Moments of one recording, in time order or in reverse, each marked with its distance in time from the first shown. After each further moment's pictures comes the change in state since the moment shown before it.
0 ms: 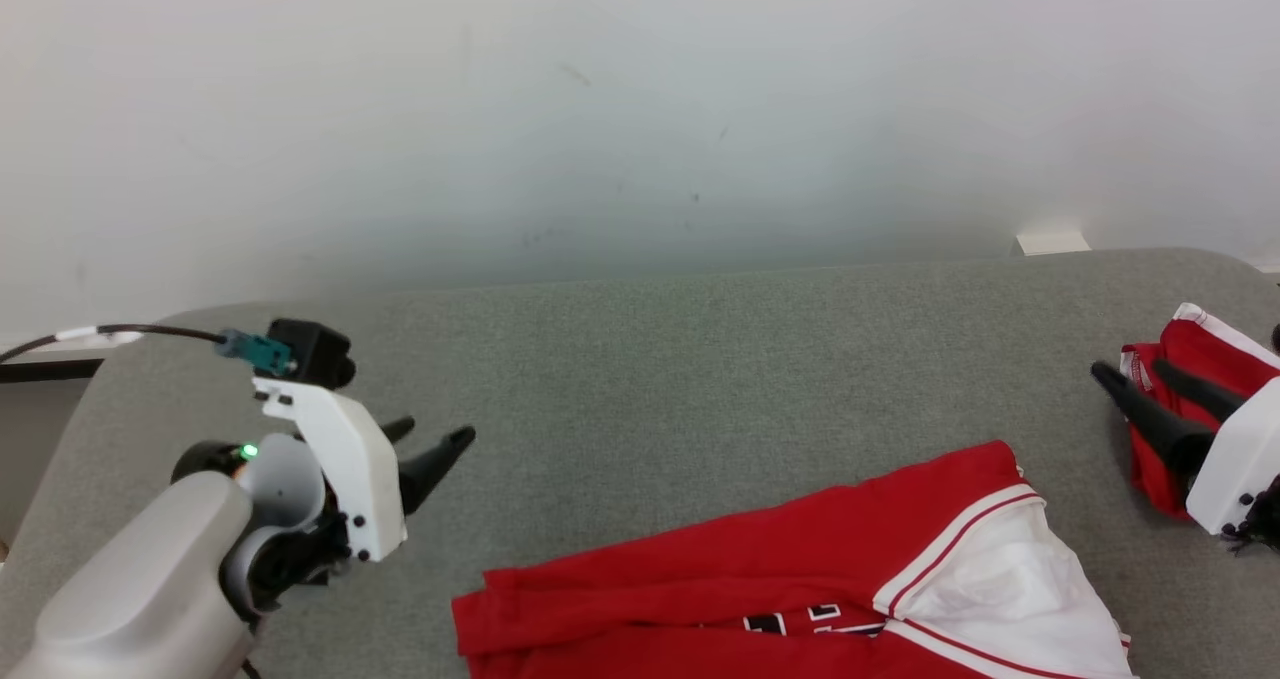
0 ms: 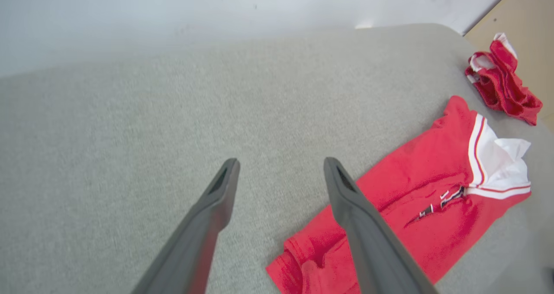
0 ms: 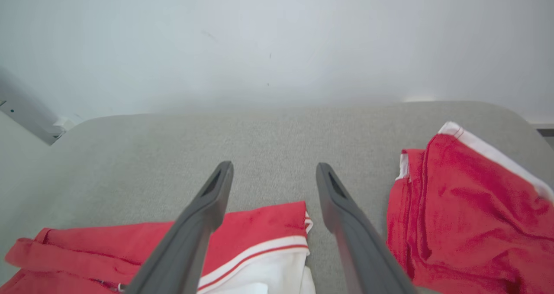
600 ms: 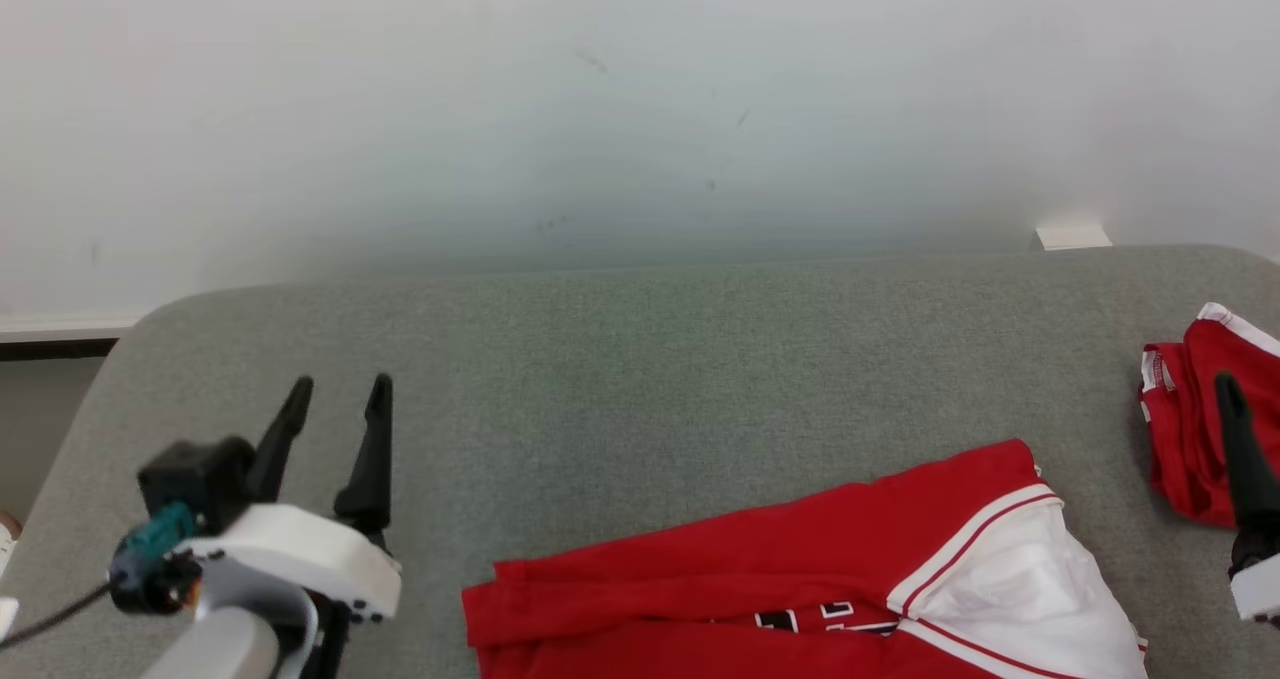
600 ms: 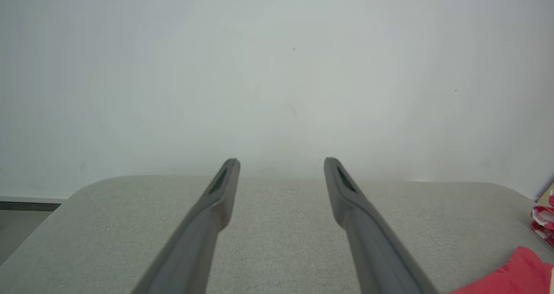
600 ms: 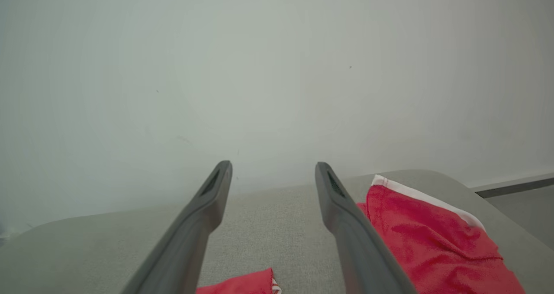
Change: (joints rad) left arm 0.272 0.008 0.193 -0.306 0.247 0.387 -0.700; right arm 0.337 0.122 -0.481 -0.098 -0.353 0.000 -0.471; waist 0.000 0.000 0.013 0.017
